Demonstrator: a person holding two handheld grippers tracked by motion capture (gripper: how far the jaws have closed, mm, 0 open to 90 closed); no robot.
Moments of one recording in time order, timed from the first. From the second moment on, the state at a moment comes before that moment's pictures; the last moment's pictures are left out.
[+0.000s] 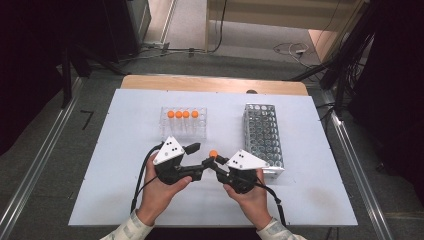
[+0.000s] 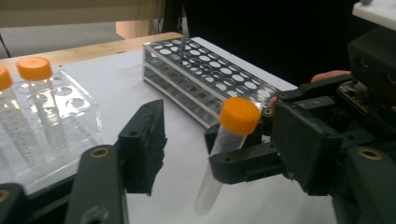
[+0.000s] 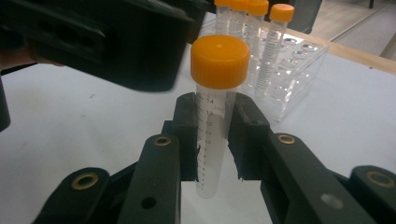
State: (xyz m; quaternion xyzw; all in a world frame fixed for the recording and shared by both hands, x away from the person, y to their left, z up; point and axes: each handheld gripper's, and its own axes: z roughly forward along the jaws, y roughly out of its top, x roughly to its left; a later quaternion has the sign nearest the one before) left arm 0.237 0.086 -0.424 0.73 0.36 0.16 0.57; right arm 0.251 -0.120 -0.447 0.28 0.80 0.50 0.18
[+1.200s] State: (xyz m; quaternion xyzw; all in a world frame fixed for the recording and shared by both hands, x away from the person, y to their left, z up) left arm 0.247 0.113 -0.421 0.71 0.38 0.18 0.57; right arm 0.249 -0.135 -0.442 0.30 0.79 0.51 0.17
